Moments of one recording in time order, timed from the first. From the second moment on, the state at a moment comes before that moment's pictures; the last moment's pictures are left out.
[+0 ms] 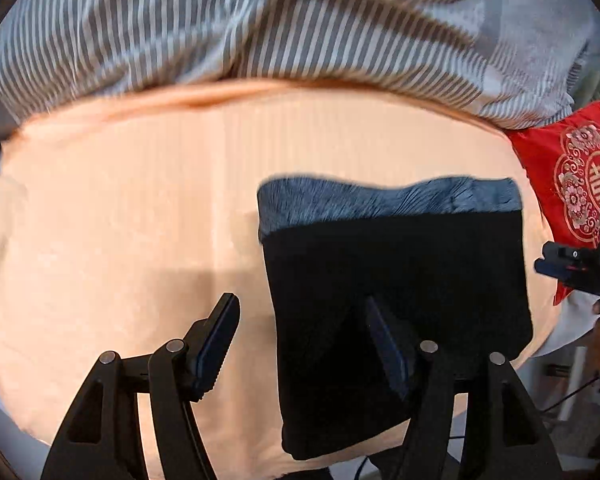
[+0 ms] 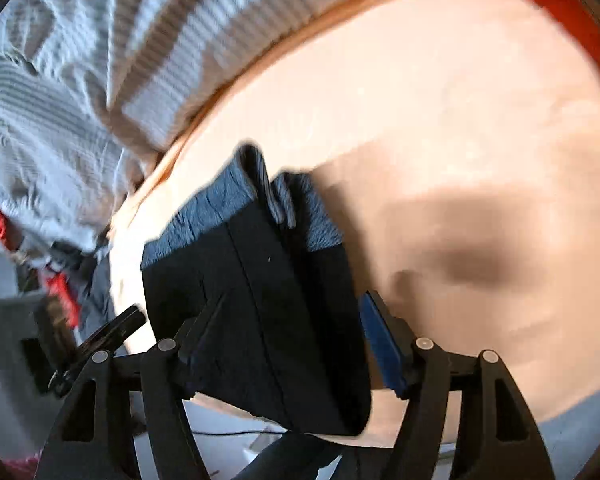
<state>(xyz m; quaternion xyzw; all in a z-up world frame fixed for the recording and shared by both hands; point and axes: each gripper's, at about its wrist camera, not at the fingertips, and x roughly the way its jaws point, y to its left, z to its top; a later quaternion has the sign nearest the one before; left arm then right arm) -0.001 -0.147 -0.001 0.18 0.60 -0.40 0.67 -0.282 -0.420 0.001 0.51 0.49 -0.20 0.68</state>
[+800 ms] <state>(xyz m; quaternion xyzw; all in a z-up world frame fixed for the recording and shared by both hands) -0.047 -0.230 -0.058 0.27 0.59 -0.37 0.66 -0.238 -0.373 -0.010 0.40 0.55 -0.21 0.70</state>
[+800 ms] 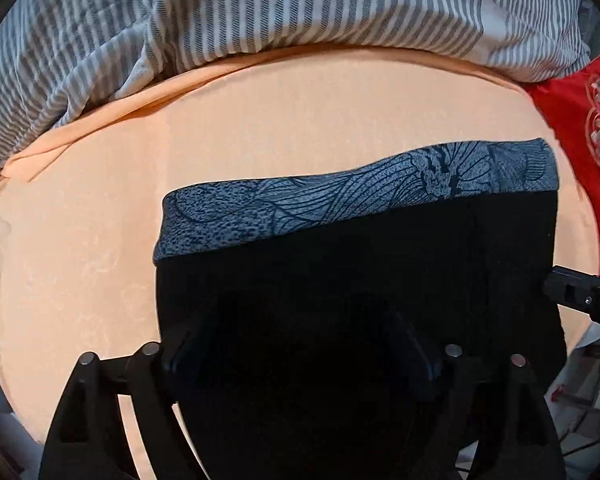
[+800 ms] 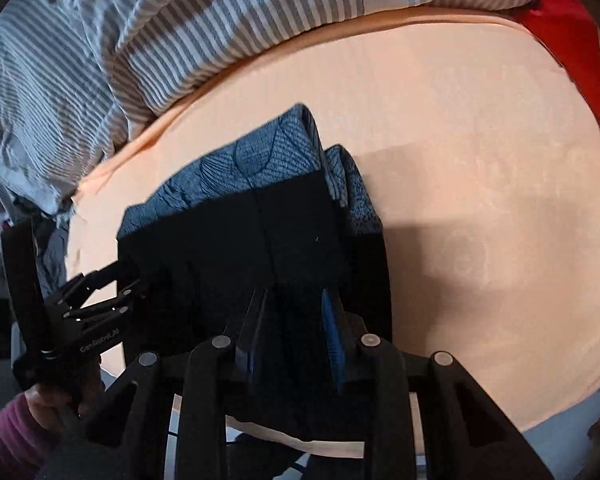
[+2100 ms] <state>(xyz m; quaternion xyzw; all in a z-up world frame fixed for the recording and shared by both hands) -0.067 -0.195 -0.018 0.27 0.60 -0.36 0.66 -0.214 -0.426 -0.025 0.41 0.53 -0.28 0.69</state>
